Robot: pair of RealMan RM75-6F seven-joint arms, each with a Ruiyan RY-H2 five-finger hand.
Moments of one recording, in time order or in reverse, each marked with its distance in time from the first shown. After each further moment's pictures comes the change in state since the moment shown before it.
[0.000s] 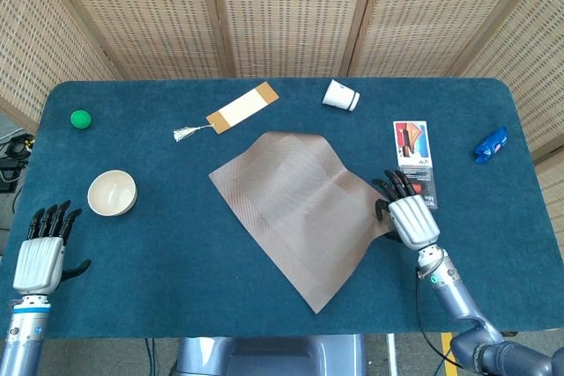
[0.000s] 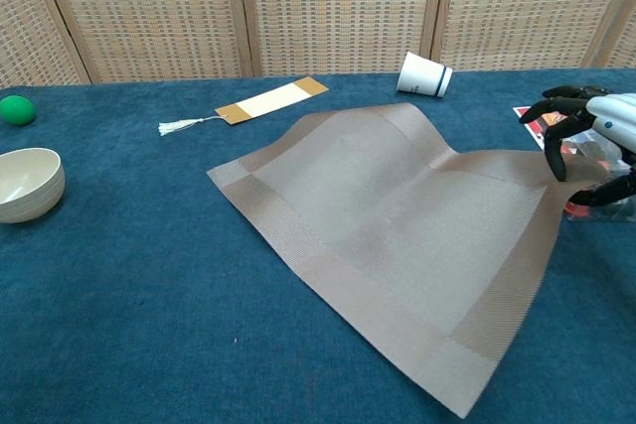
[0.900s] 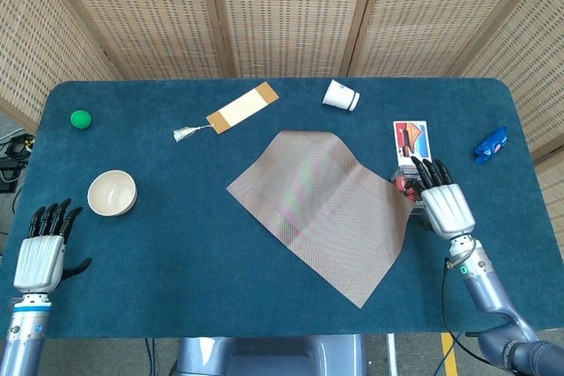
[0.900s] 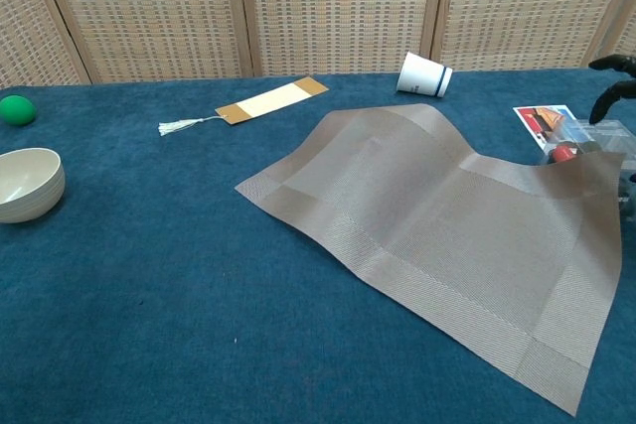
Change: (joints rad) left arm -0.004 0.002 -0.005 -0.005 0.001 0.000 0.001; right arm -0.020 0.160 0.027 -0.092 0.101 -0.059 -0.169
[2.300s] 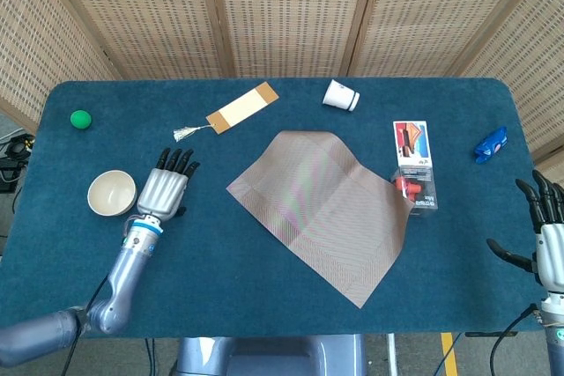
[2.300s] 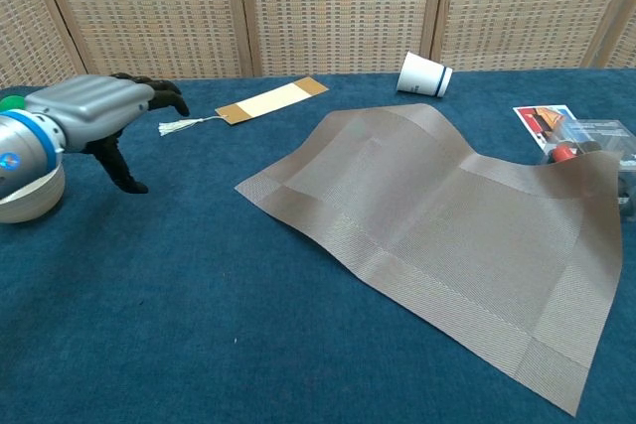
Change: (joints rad) left arm -0.517 -0.186 -0.232 -0.102 -0.371 -0.430 0.644; right arm -0.329 0.255 0.036 -0.271 -0.028 0.401 0.333
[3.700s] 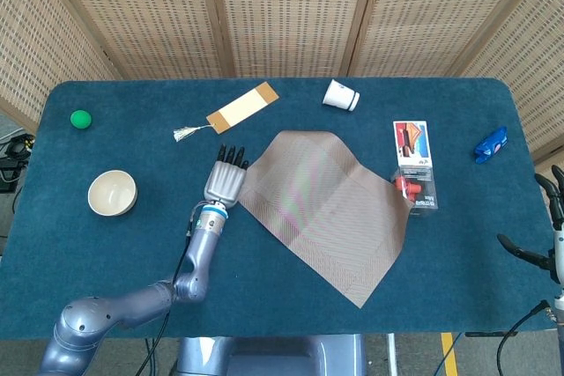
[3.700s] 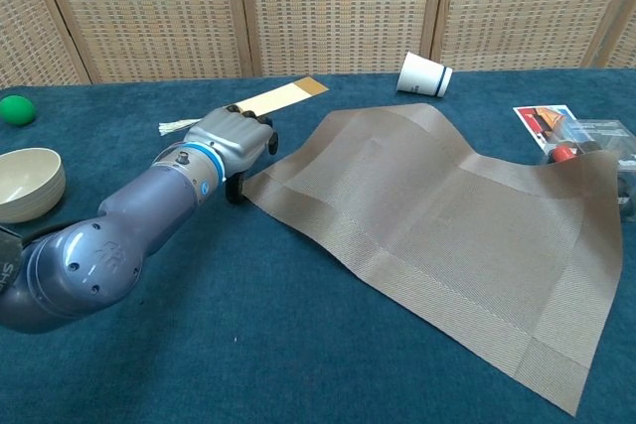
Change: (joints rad) left arm -0.380 -0.459 -0.024 0.634 -0.226 -0.104 0.118; right arm -0.021 0.022 0.049 0.010 0.018 -0.023 0.126
